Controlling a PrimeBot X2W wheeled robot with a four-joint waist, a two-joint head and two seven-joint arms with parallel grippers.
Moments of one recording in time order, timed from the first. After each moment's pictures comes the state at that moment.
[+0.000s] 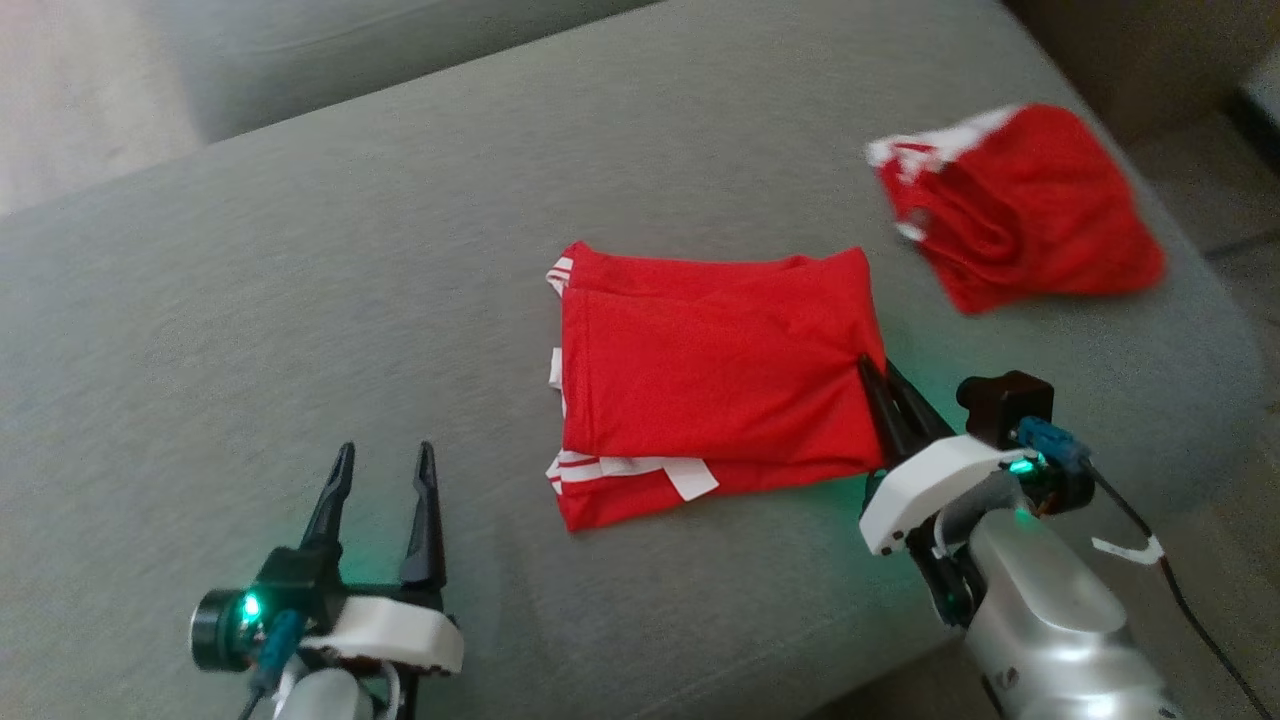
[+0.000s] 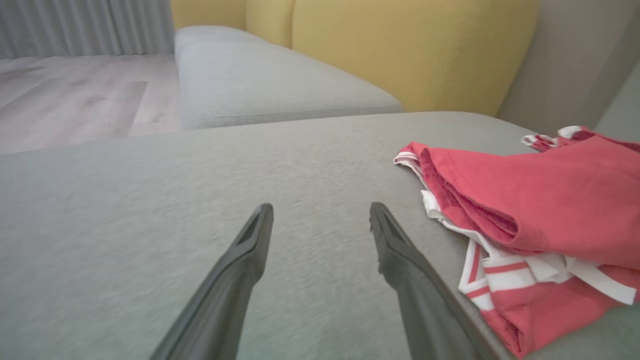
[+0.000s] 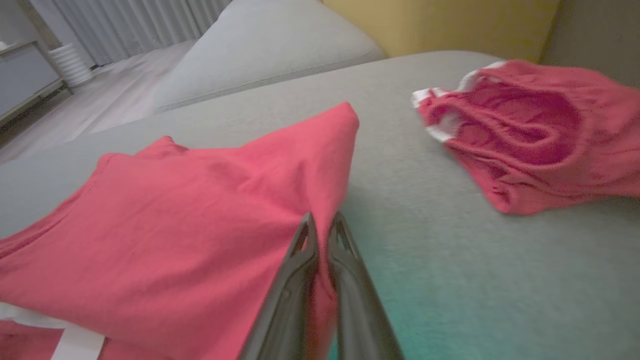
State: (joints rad) left arm -0.11 0.05 -0.15 0.40 -0.15 -0.01 -0.26; right arm -0.47 -0.05 0.32 0.88 0.30 0.13 -0.25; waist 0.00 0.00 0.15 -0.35
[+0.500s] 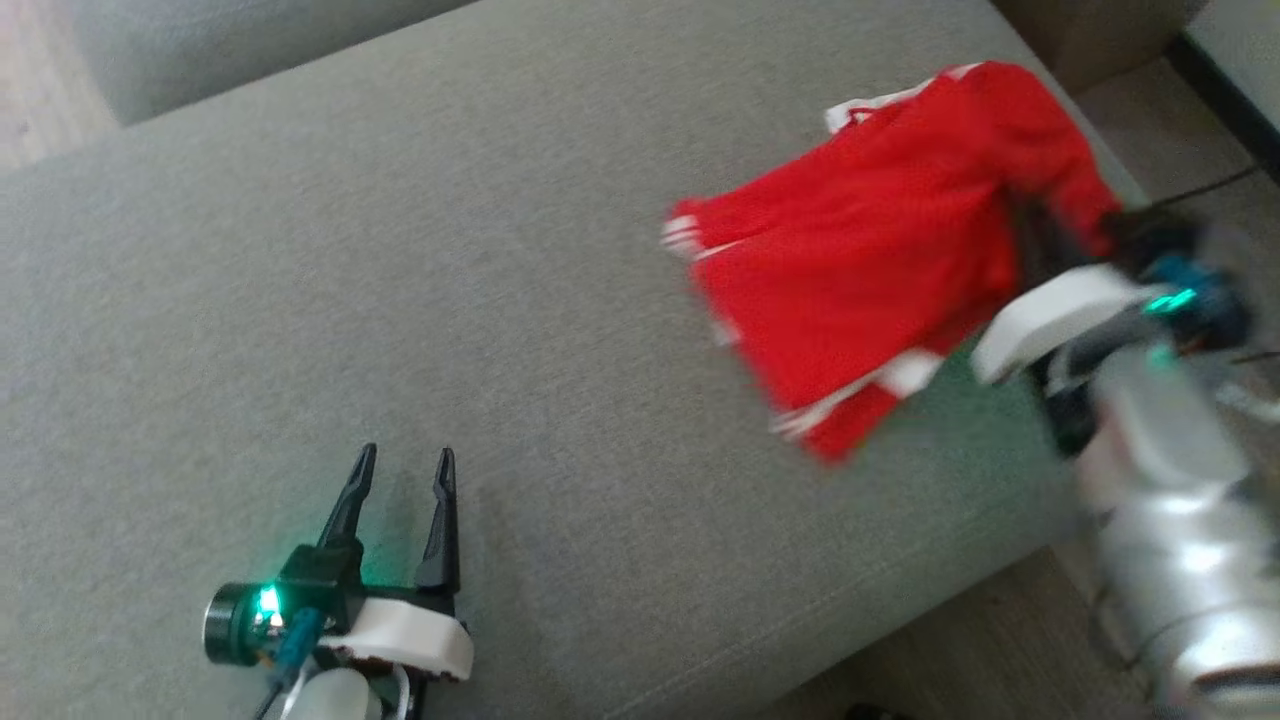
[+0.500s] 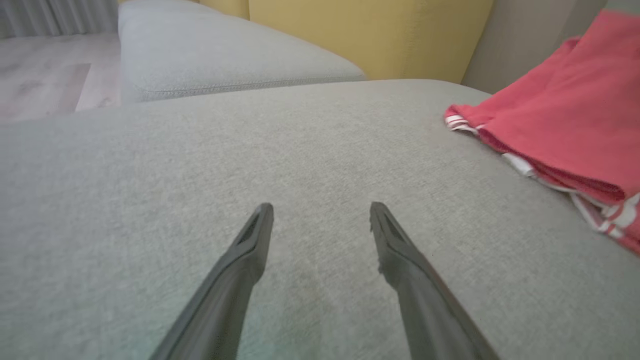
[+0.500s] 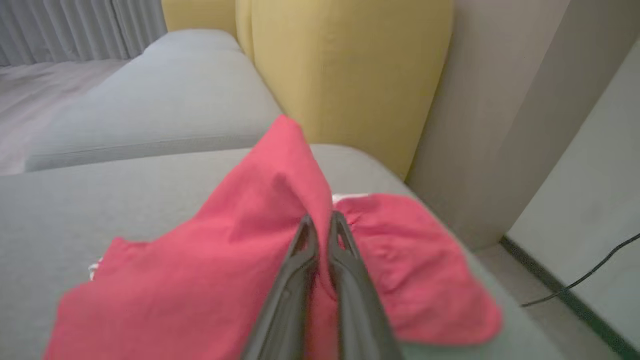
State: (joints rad) left arm -0.12 0.05 -0.17 0.43 -0.11 -0.03 -0.26; right arm -0.68 -0.11 0.08 0.92 0.07 0.13 -0.25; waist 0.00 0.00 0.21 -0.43
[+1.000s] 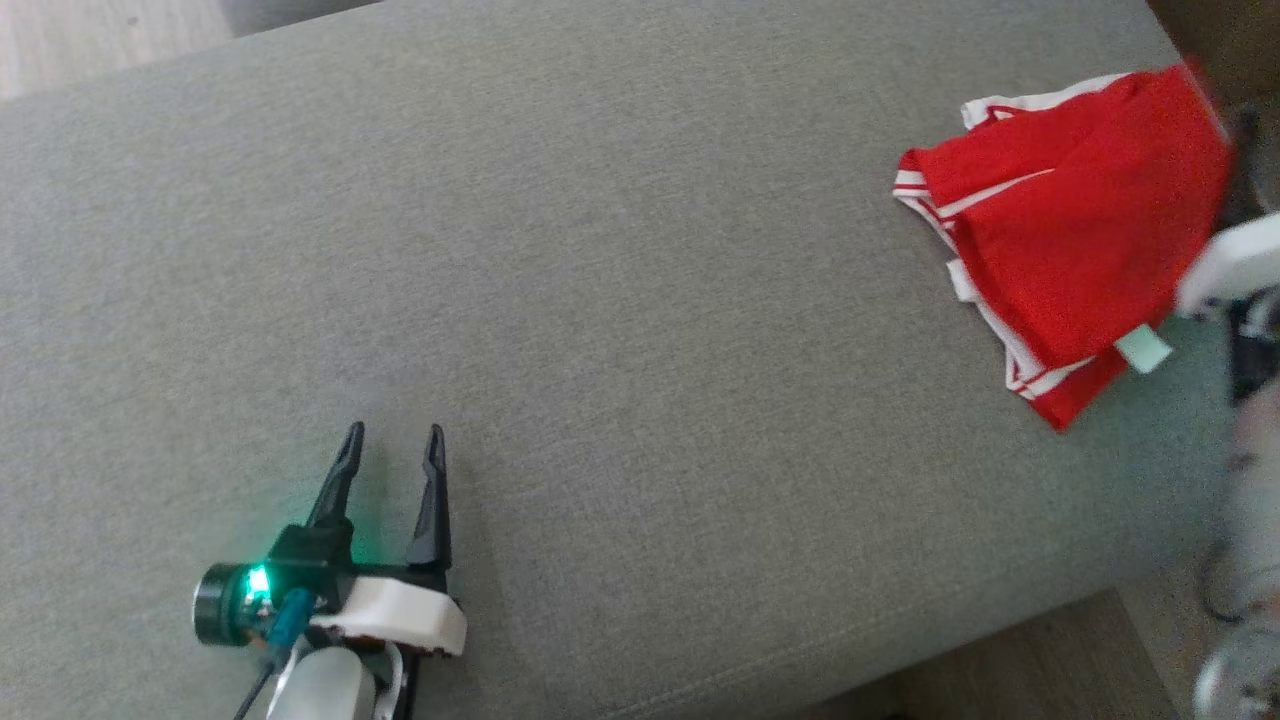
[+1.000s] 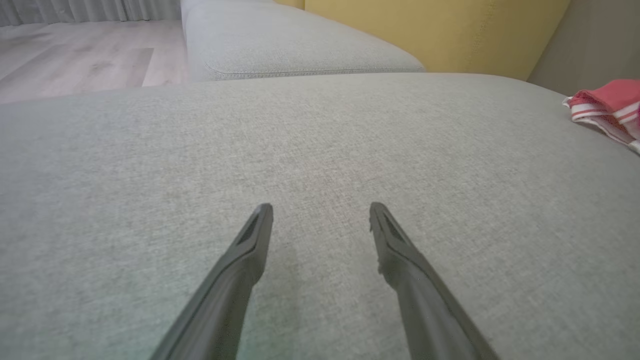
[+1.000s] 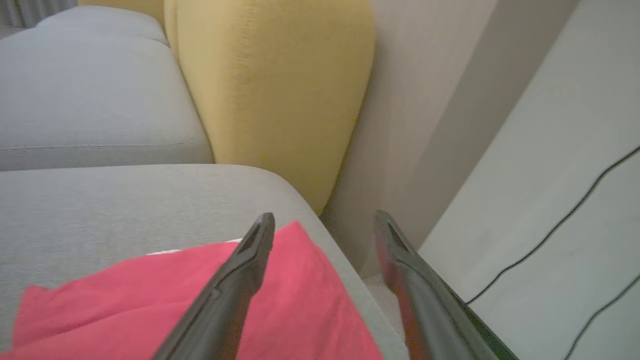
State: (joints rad) left arm -0.15 0.05 -0.16 0.43 -0.11 -0.02 -0.26; right arm -0.79 -0.21 -0.44 0.94 -0.35 0.13 -0.25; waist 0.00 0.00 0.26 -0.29
